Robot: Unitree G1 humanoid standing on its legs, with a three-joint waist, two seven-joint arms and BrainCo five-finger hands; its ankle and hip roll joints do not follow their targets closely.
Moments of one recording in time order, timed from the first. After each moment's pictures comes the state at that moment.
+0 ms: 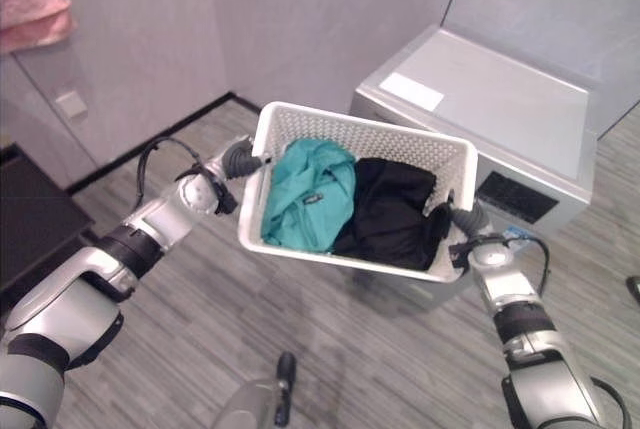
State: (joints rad) left arm -1.01 0.60 -0.79 0.69 -0.04 0.07 0.09; right arm -0.53 -0.60 0.22 0.66 0.24 0.14 -0.15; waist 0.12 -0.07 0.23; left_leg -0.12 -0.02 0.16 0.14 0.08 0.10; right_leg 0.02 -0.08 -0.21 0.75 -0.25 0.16
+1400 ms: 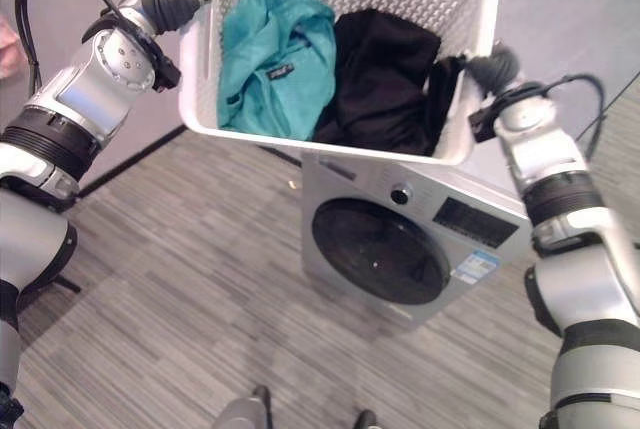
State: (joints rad) left arm -1.50 0.71 -0.88 0.88 -0.11 0.05 0.15; right arm -1.19 -0.84 0.49 0.80 0.30 0.14 -0.08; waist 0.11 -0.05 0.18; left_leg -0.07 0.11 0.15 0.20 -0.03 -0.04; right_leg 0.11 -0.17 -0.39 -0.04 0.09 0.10
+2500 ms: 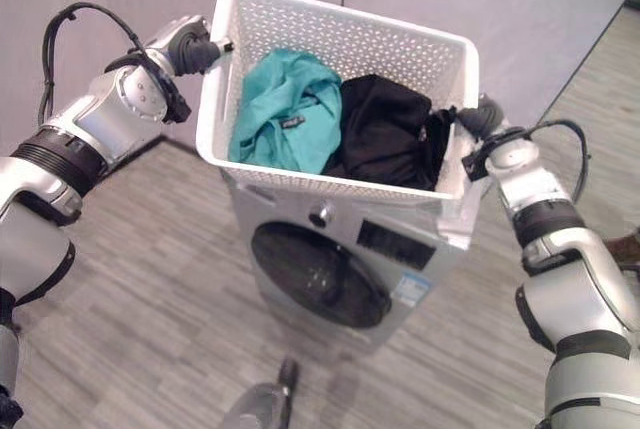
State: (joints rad) left arm -1.45 0.75 -1.05 0.89 -0.14 0.01 0.08; right arm -1.06 -0.72 0.52 0.91 0.29 0.09 -0.04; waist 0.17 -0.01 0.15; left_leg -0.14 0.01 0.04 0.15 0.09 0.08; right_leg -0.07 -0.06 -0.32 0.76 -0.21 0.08
